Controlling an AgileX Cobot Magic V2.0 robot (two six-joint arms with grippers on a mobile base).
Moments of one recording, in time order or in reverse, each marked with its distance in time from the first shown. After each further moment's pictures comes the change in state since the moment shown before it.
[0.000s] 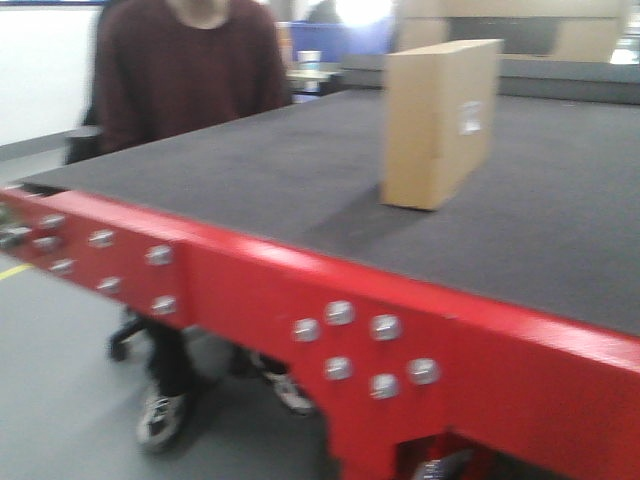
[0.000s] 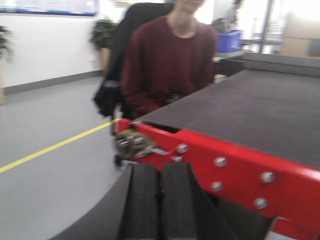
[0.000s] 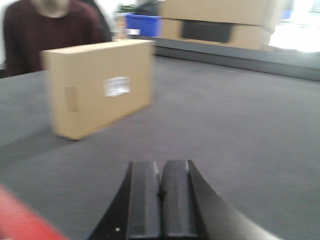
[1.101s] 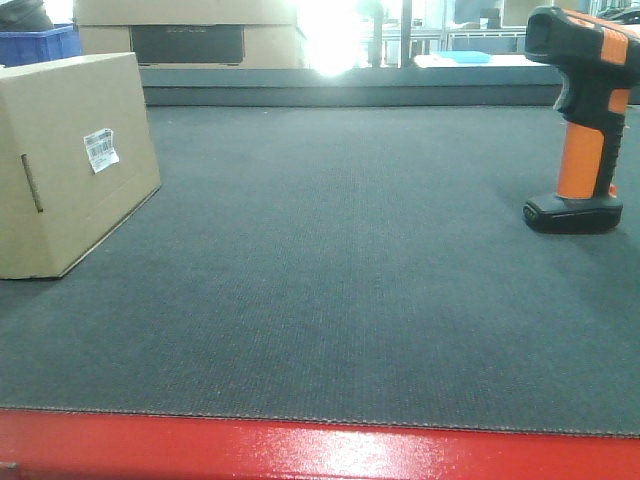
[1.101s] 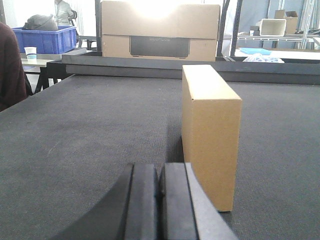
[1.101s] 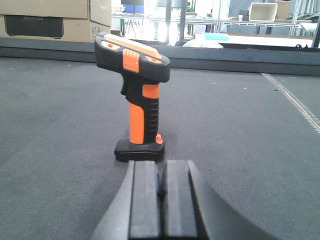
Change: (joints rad) left arm 0.002 0.000 0.000 0.000 0.000 0.000; right arm 0.000 0.000 0.000 0.000 0.000 0.000
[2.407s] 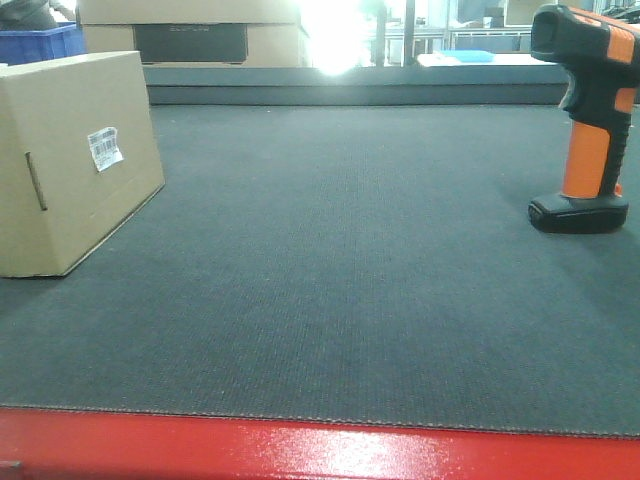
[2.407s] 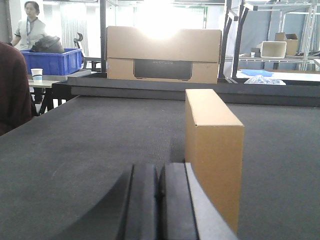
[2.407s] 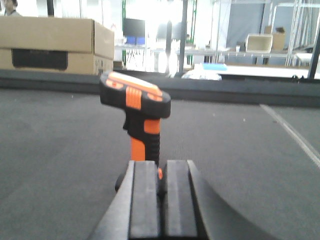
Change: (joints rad) left arm 0.000 0.000 0.000 -0.021 -0.083 0.000; right arm 0.000 0.000 0.000 0.000 -0.122 0.000
